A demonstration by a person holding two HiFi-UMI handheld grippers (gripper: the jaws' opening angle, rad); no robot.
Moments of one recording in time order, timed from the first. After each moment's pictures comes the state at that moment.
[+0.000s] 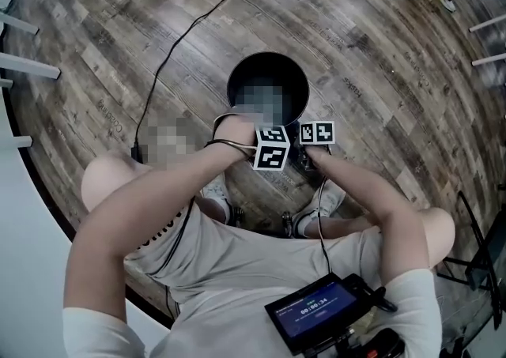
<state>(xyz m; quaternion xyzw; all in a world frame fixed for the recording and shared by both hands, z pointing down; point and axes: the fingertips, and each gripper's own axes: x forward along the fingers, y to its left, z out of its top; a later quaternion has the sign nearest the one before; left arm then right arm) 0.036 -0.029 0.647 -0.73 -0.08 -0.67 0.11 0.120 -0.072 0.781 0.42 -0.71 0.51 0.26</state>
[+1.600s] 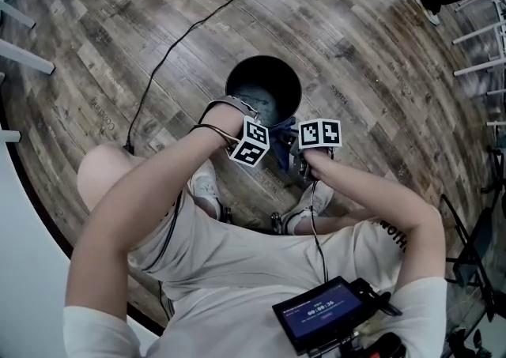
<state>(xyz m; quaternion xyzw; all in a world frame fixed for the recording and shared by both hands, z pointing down) -0.003 -0.038 0.653 -0.68 -0.16 -0.67 0.25 0.086 -0.045 0.634 0.38 -0.70 0.56 0.23</state>
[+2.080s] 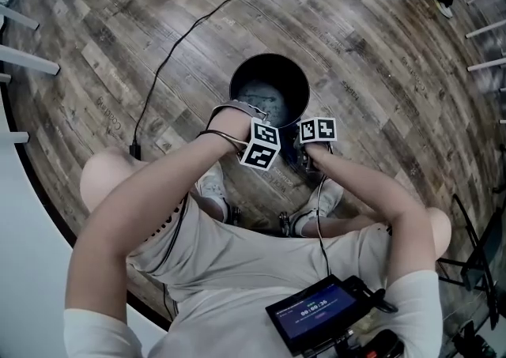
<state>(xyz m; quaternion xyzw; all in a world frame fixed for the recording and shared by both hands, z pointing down) 0.017 -0.027 0.651 -0.71 -0.15 -0.66 0.19 0.113 -0.059 0.749 0.39 -0.69 0.55 0.27</state>
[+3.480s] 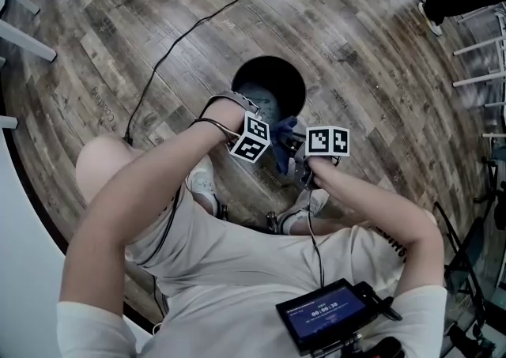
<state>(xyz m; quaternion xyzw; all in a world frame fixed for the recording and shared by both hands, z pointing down) -0.009 -0.044 0.648 -0.69 -0.14 -0.67 0.25 0.074 -0.034 0.592 0.36 -0.71 0.56 0.20</state>
